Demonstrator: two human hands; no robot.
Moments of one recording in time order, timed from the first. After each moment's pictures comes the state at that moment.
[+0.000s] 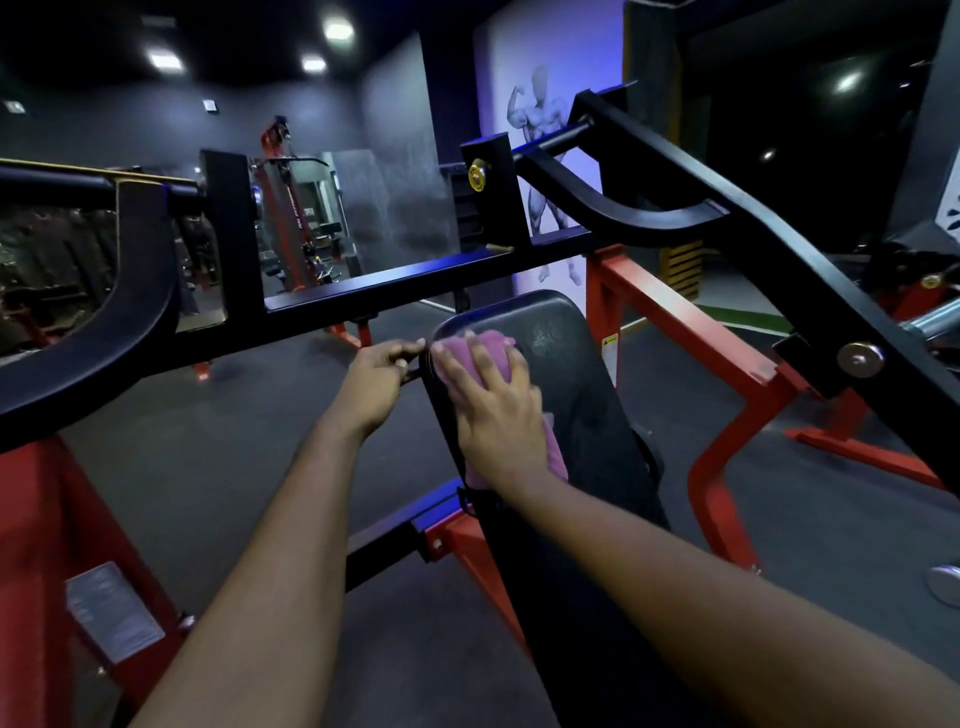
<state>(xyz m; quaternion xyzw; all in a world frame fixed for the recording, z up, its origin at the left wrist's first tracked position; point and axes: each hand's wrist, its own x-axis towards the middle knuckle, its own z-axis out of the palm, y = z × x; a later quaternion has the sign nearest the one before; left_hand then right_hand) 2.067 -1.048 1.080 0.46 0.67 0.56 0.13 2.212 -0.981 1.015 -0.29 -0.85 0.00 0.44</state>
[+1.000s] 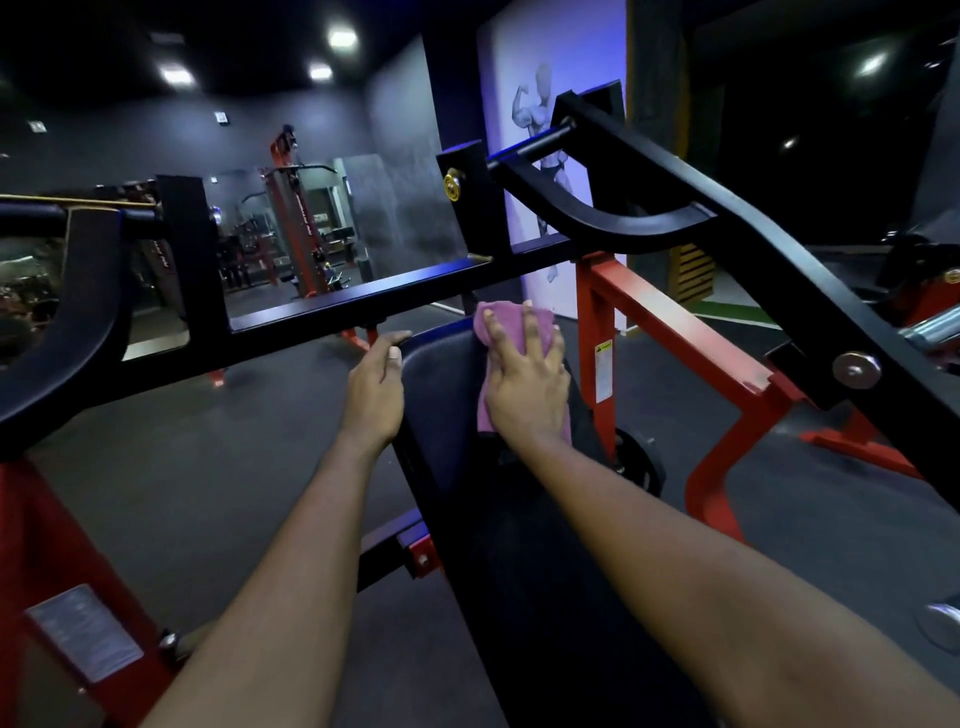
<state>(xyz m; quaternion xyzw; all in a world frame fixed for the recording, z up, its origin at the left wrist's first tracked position) 2.100 -0.992 1.069 0.47 0.69 0.55 -0.07 2.241 -0.878 1.037 -0.39 -0.80 0.11 0.44</state>
